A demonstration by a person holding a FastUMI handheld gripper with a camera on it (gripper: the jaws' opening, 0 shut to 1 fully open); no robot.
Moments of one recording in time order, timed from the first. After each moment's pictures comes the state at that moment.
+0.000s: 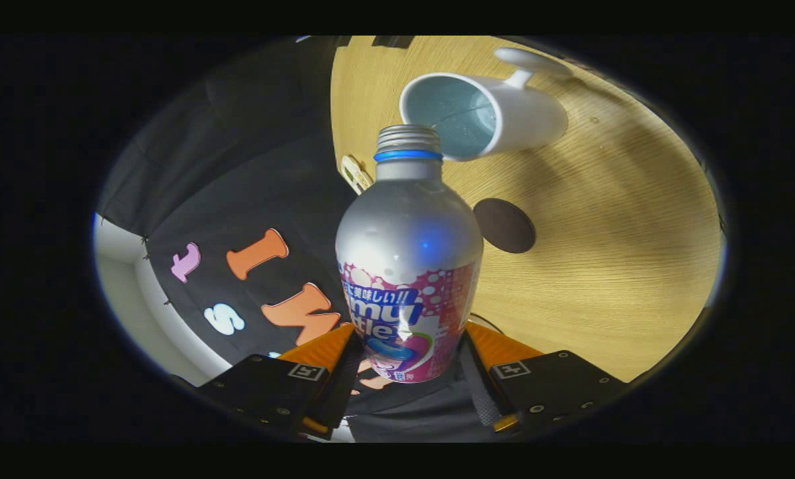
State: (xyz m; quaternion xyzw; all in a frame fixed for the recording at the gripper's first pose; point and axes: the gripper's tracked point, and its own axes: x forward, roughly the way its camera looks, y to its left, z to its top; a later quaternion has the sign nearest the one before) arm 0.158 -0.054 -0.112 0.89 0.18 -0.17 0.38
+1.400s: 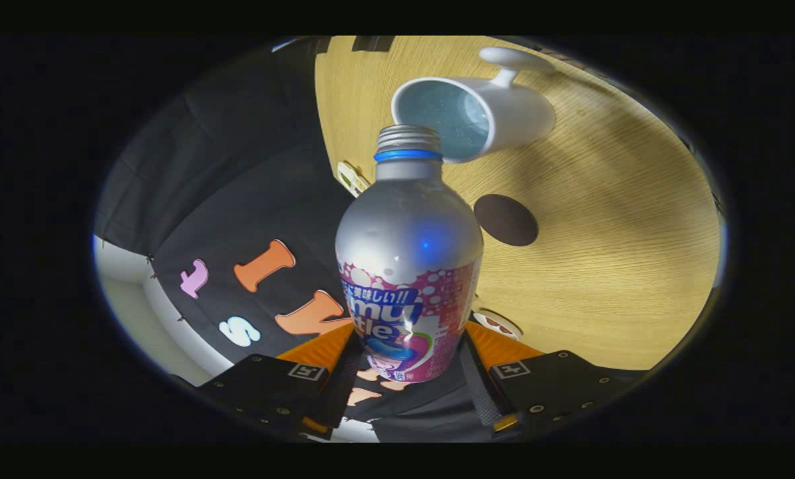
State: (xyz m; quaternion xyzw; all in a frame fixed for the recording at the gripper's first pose) arm 0.157 -0.064 -0.103 0.91 0.17 -0.17 0.34
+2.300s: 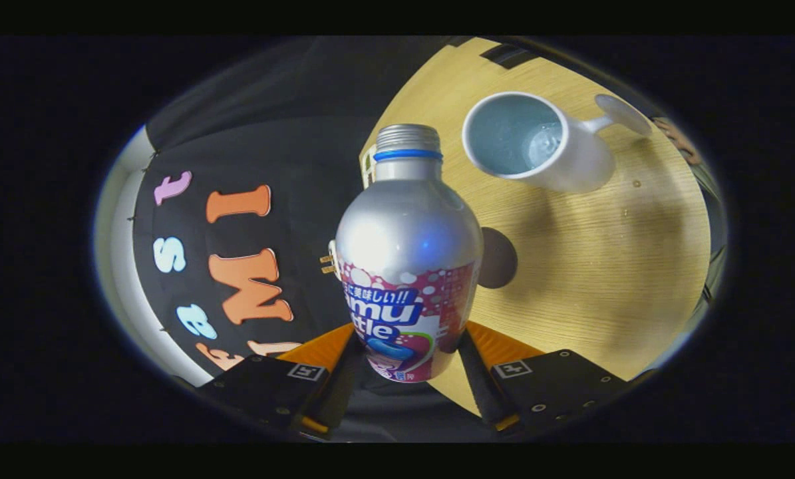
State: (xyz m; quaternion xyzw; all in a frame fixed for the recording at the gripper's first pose) arm 0.155 -0.026 -0.152 0.75 0.26 -0.18 0.59
